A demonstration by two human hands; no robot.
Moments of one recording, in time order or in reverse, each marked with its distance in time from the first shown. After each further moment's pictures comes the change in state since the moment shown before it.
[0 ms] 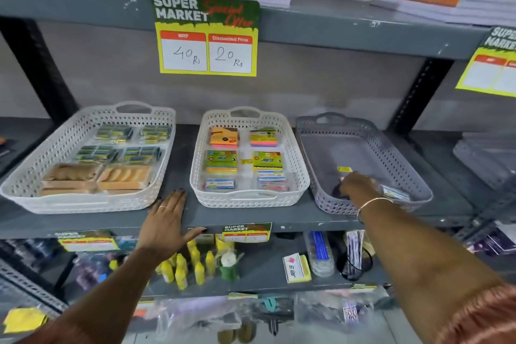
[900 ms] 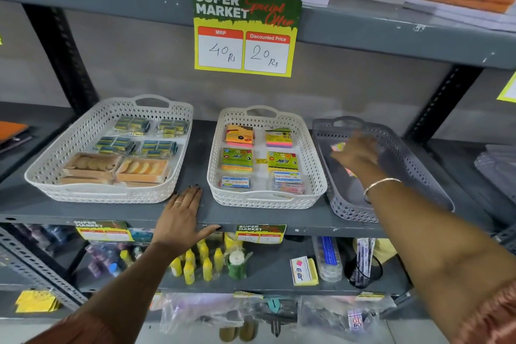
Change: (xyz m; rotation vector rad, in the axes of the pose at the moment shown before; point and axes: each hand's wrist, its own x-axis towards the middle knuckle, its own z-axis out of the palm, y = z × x) left_hand -0.002 0.001 -0.005 0.028 -0.026 -0.023; right_hand -0.014 -0.051 -0.059 0.291 0.319 -0.185
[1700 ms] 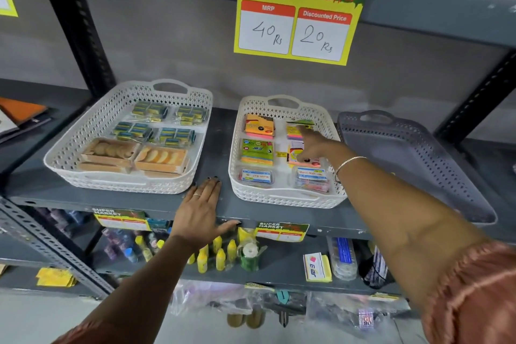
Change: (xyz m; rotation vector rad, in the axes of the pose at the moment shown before) left_hand 0.003 -0.002 0.005 -0.020 -0.001 0.007; right_hand 0.001 -0.108 0.050 -0.089 -0.448 -0.560
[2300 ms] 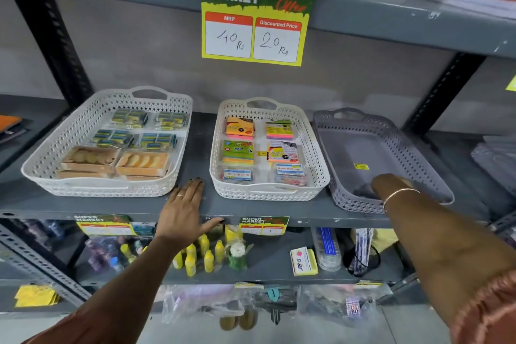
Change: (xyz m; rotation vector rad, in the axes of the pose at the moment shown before) left_hand -0.002 0.003 -0.004 0.014 -0.005 -0.011; right_hand -0.102 0.154 0.018 -0.615 -0.331 0.633
